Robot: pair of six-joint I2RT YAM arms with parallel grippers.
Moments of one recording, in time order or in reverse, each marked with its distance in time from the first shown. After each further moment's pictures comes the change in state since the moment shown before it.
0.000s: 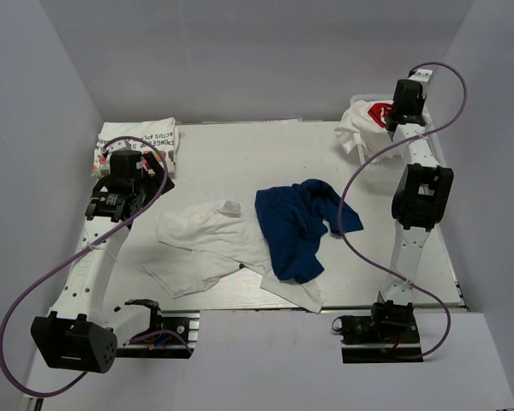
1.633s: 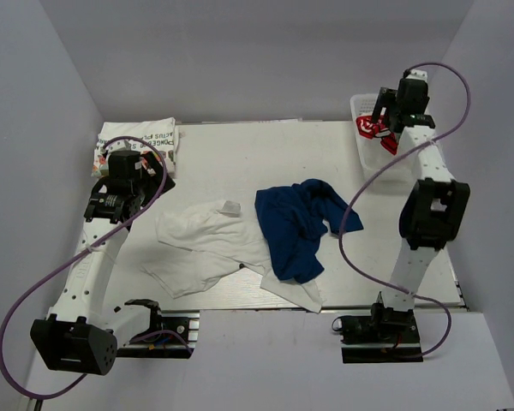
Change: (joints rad) left arm 0.003 -0.013 -0.003 0.006 0.028 -0.014; right arm 0.023 -0.274 -0.201 -0.214 -0.344 0.216
